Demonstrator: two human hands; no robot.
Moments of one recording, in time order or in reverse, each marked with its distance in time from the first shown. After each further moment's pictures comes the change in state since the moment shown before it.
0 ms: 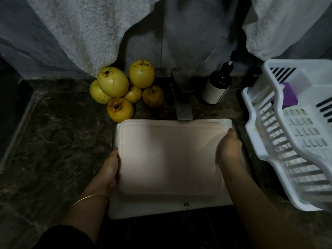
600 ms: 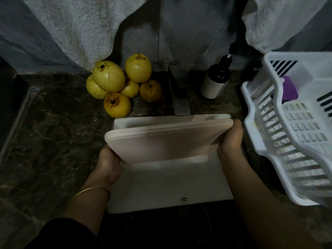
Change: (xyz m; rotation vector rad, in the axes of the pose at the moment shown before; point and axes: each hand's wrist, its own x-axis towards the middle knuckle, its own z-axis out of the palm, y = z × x) left_hand -0.003 0.001 0.008 -0.265 -0.139 0.046; right_hand -0.002 -0.009 0.000 0.296 -0.135 -0.064
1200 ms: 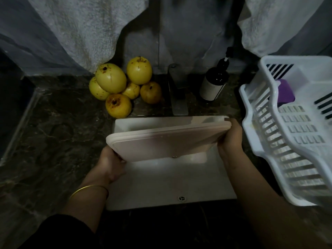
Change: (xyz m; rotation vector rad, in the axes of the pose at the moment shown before) left_hand -0.025 0.009 0.005 0.053 0.060 -0.102; right_hand 0.003 -0.008 -0.010 0.088 -0.198 0.018
